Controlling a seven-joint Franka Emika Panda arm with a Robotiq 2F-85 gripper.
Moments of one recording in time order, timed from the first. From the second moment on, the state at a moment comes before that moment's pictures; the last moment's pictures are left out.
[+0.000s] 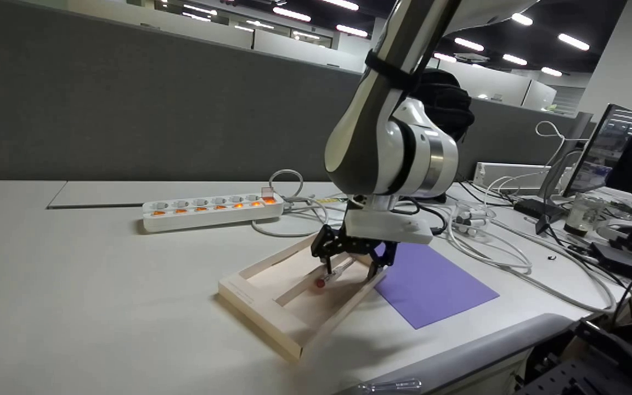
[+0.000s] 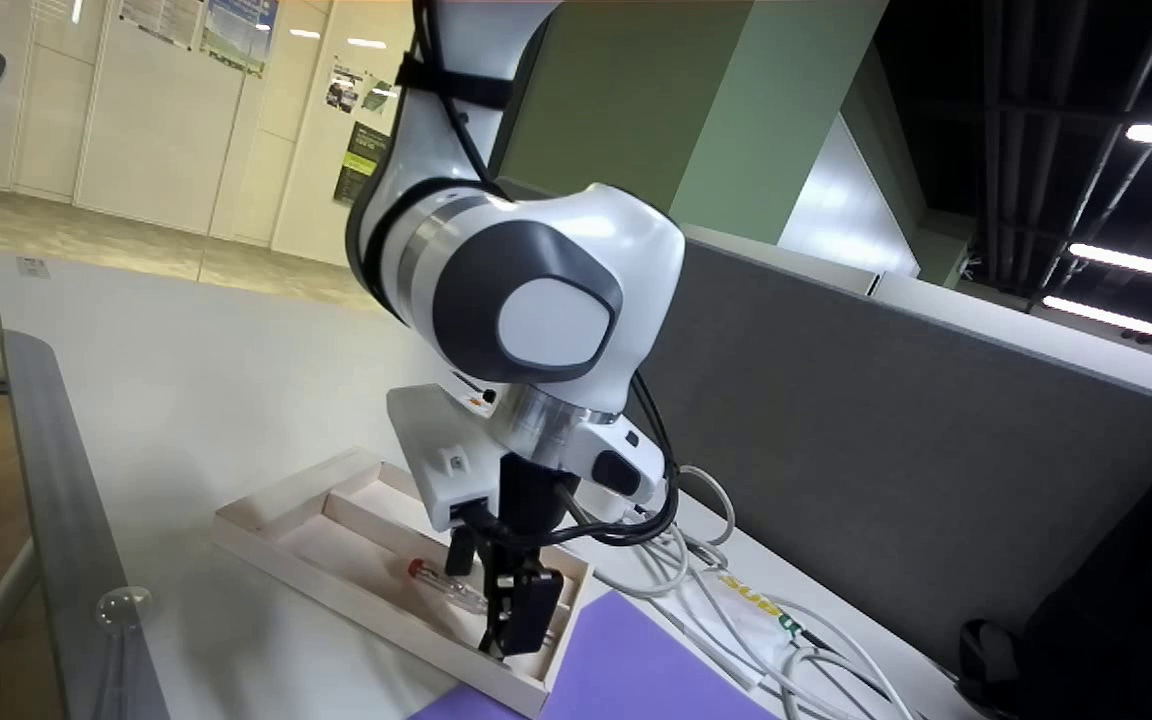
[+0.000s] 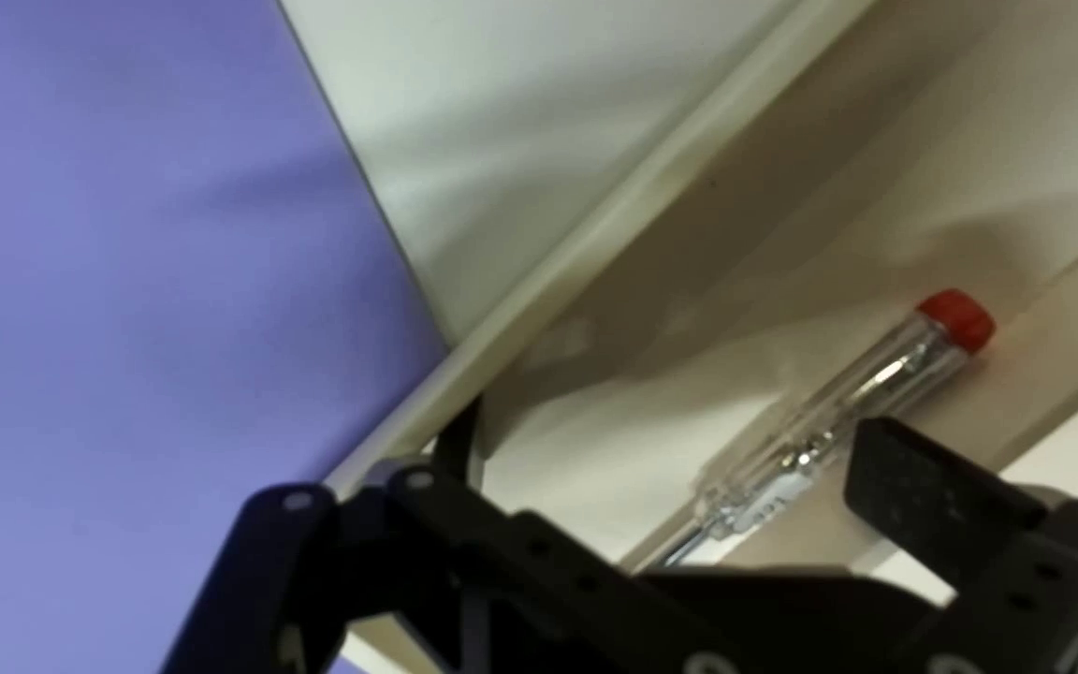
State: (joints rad) arm 0.05 0.48 0.01 -2.50 0.23 3.01 0.16
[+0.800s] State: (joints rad) arm -0.06 0.42 0.15 -2.50 0.27 2.84 0.08
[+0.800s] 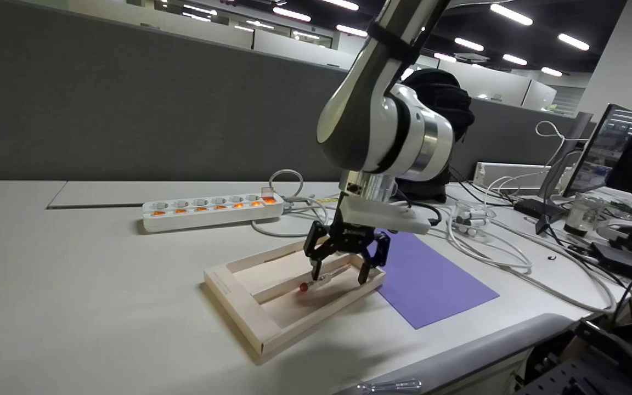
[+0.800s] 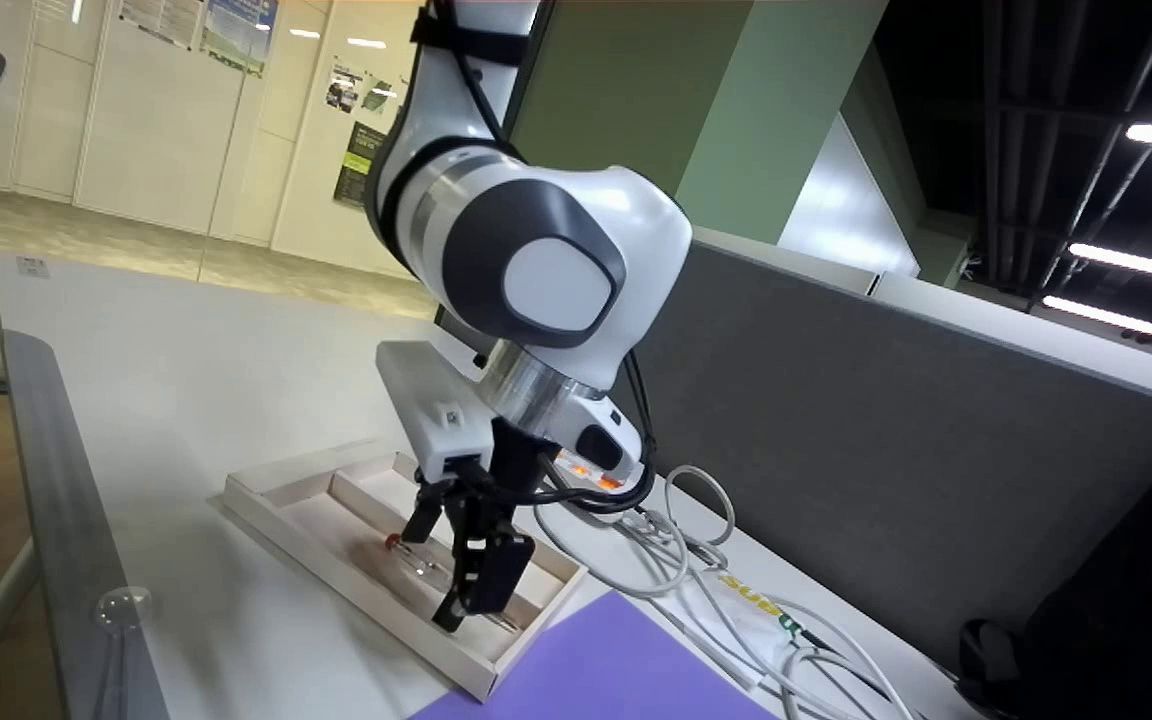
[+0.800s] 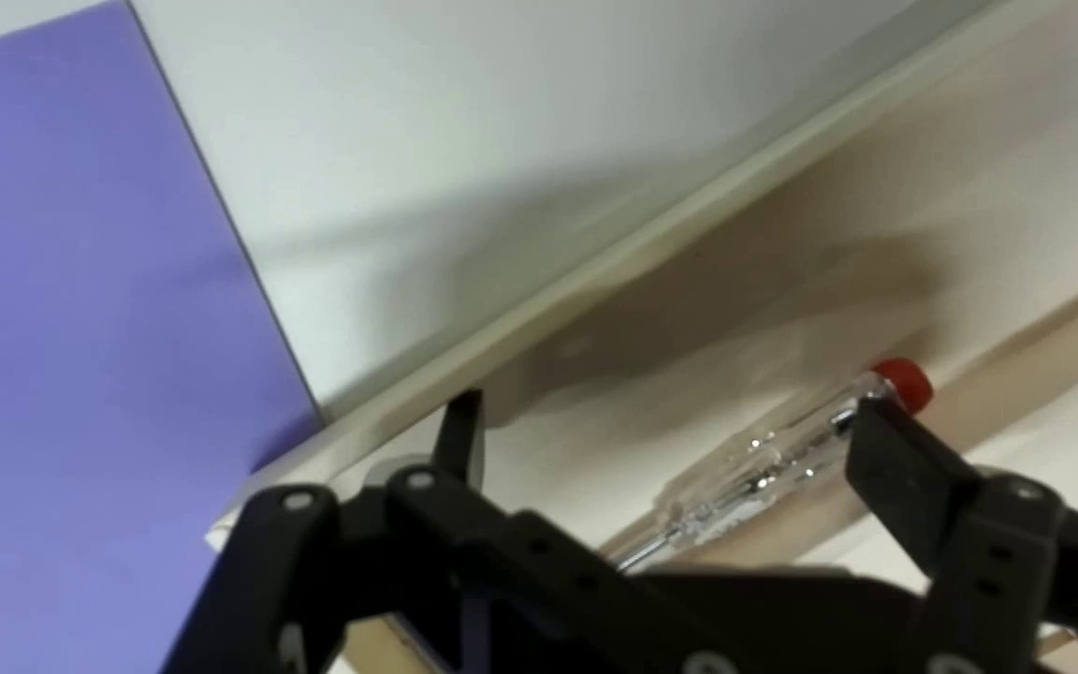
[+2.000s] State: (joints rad) arm 0.00 0.46 0.09 -2.48 0.11 2.94 -0.02
